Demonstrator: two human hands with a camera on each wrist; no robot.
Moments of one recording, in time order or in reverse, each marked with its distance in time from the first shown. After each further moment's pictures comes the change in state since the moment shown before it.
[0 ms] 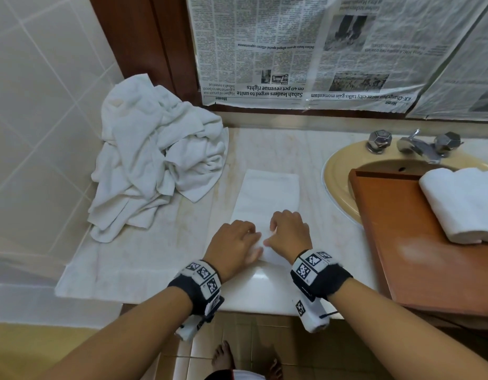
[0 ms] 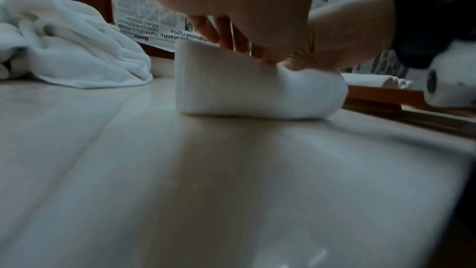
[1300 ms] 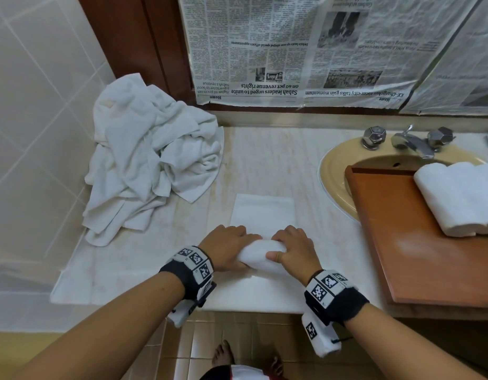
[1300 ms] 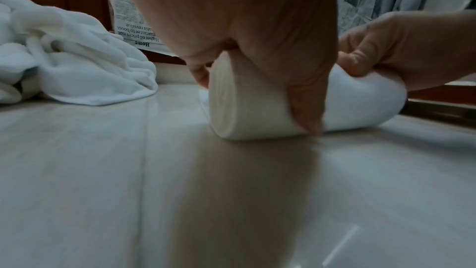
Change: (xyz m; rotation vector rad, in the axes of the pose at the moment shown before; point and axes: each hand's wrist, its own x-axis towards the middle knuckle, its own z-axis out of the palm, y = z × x) left_hand 0.009 -0.017 -0.015 -0.003 -0.589 -0.046; right_hand -0.036 0.026 0.014 0.193 -0.047 -0.089
